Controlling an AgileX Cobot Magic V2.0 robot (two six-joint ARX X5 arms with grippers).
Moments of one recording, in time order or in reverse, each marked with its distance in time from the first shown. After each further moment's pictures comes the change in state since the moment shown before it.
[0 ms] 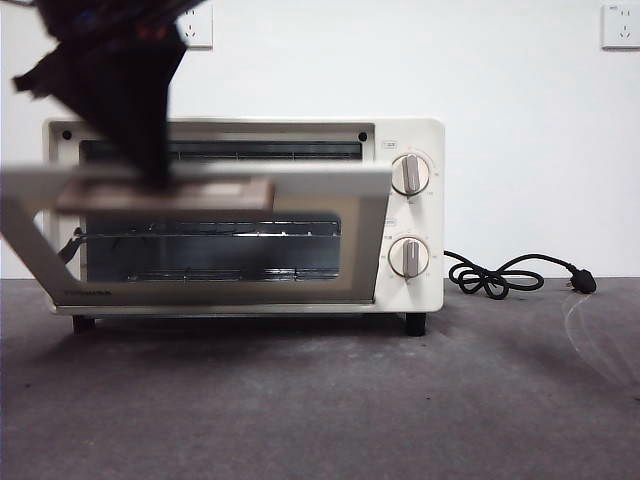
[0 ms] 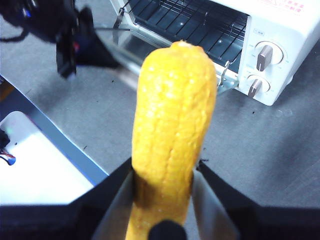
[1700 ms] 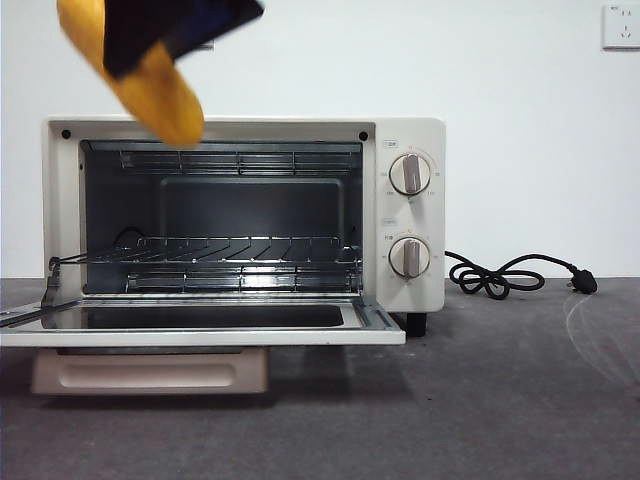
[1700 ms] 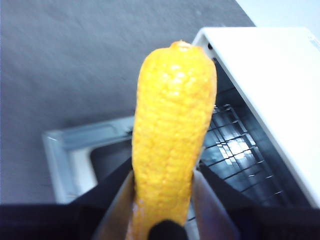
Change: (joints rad) left arm -0.114 -0.774 -0.015 -0.286 -0.323 -0.100; right arm 0.275 0.658 0.001 0.843 0.289 -0.581
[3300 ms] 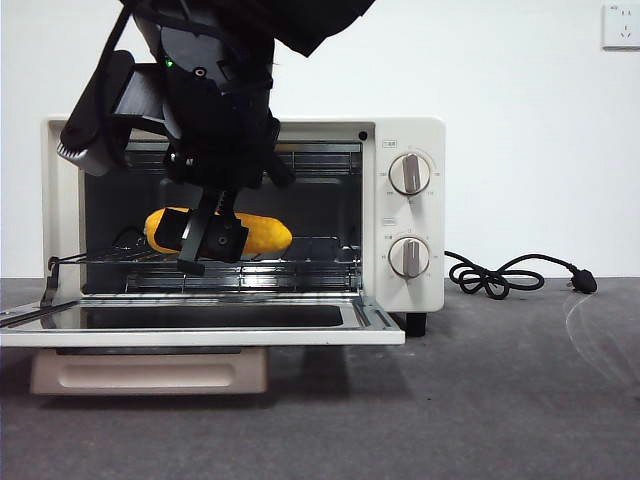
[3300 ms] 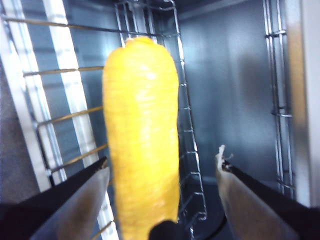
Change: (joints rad) left arm 0.000 -0.043 0.000 -0.070 -0.068 -0.032; right arm -0.058 0.351 0.003 0.347 0.510 -0.510
